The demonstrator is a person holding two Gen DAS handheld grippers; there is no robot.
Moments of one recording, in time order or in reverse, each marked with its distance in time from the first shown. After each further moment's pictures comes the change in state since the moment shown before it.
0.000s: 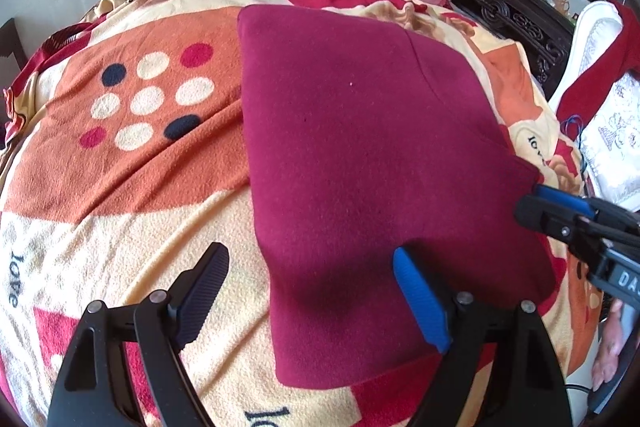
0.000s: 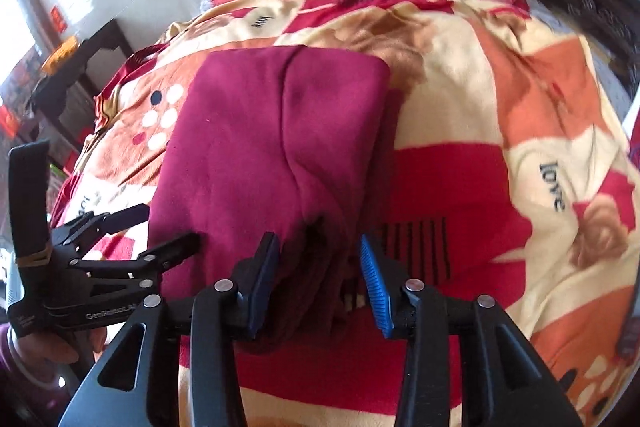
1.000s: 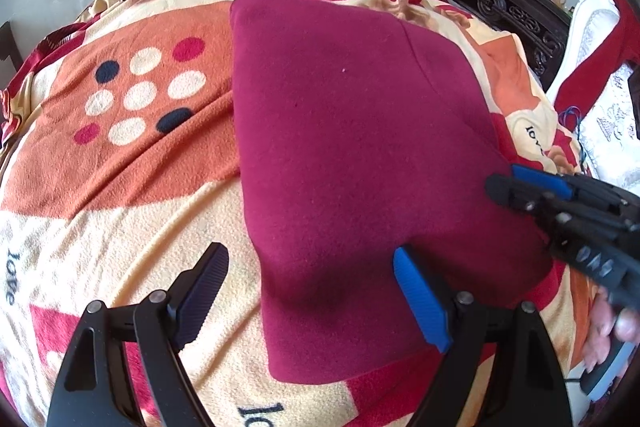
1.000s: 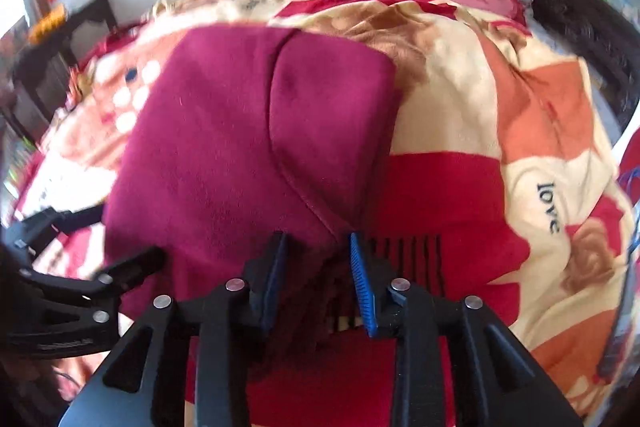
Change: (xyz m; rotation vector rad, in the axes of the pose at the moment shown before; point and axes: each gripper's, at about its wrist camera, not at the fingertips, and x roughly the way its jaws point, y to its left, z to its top) left arm 0.003 -0.005 -0.003 0.028 0.015 -0.005; right arm 0.022 0.006 0.004 -0.069 -0.002 -0.086
